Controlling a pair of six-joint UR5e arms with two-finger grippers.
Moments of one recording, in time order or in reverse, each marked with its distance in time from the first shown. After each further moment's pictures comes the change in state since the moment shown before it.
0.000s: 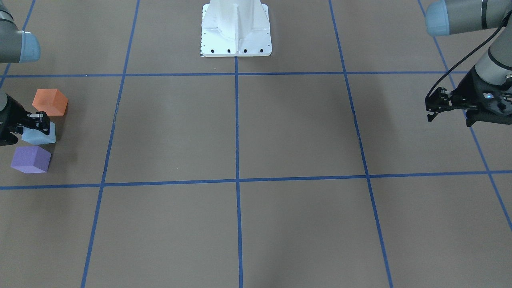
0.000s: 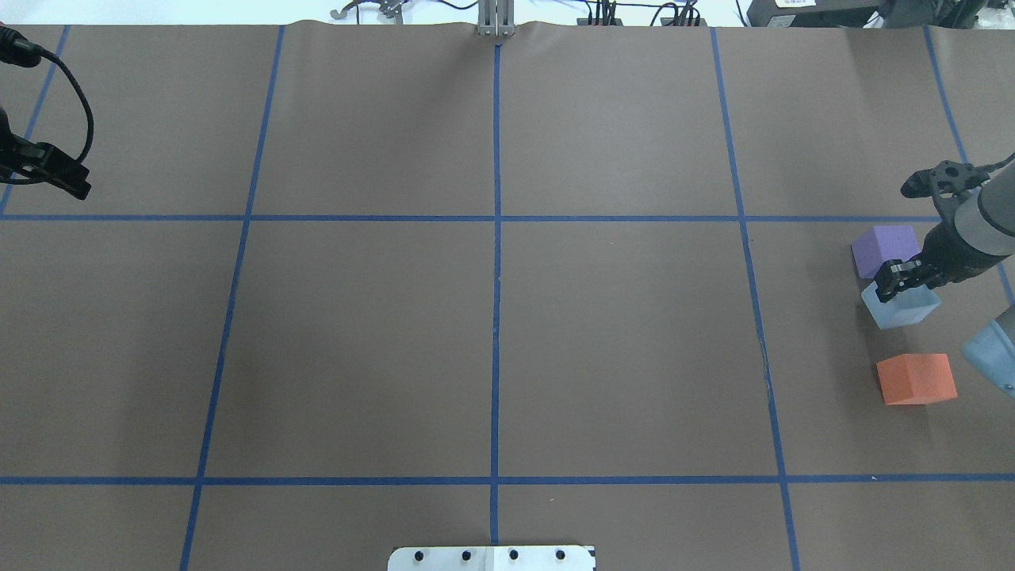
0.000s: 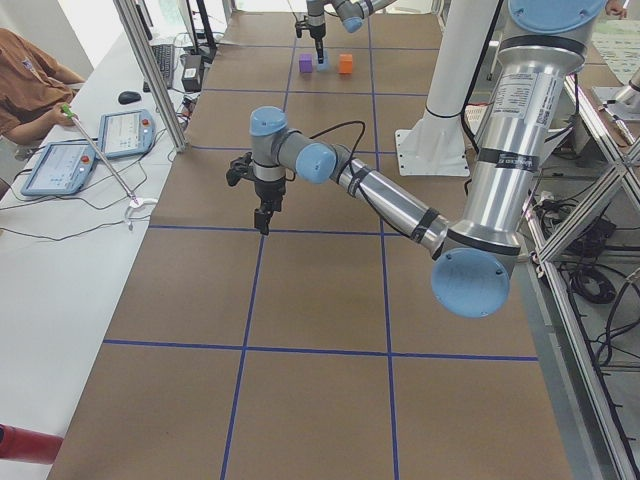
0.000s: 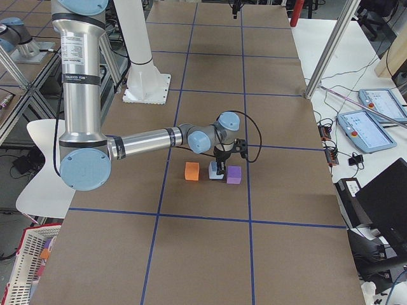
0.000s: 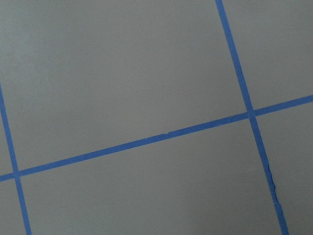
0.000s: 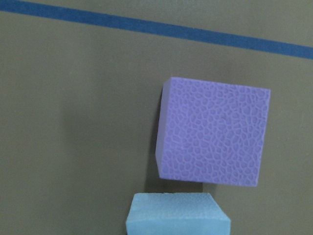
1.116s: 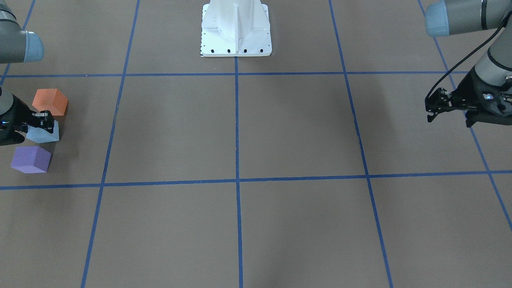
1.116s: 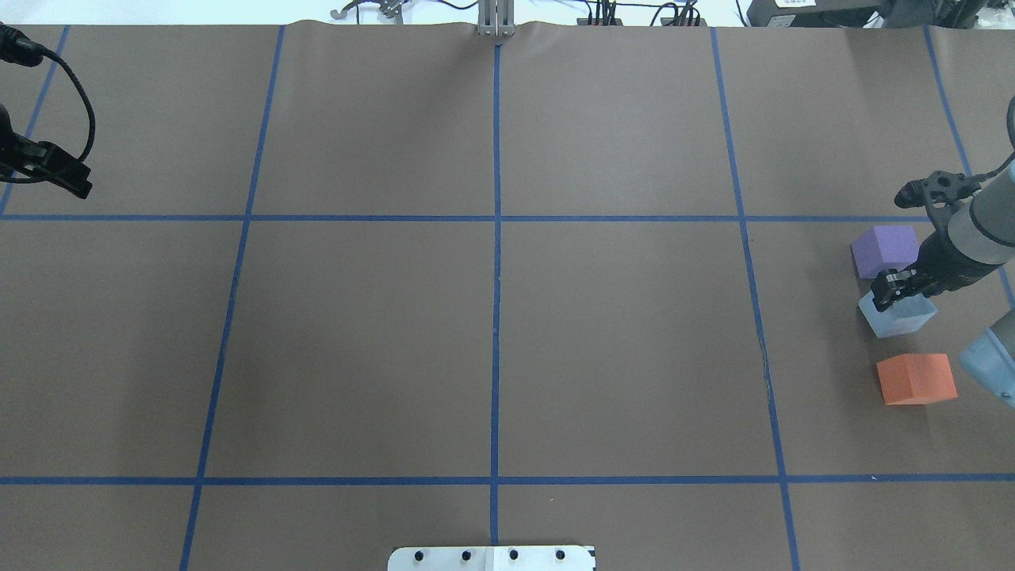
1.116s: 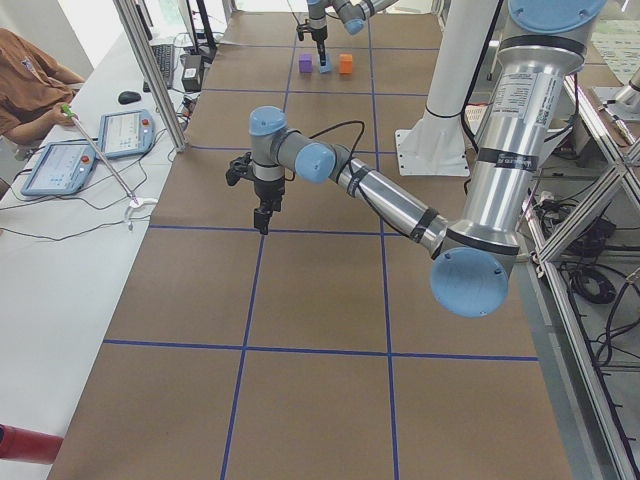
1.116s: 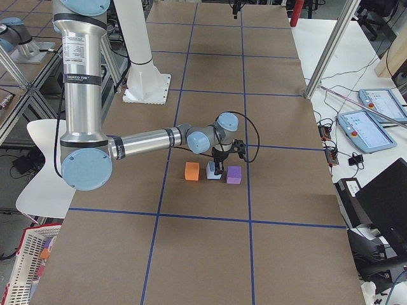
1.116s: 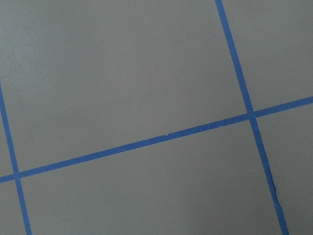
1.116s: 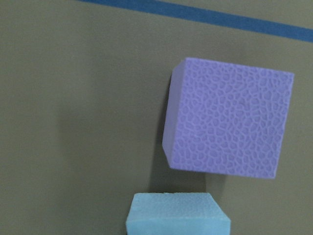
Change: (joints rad) left arm 0.001 -0.004 0.004 0.000 0.002 0.000; right arm -0.014 -0.010 -0.002 0.000 -0.001 0.000
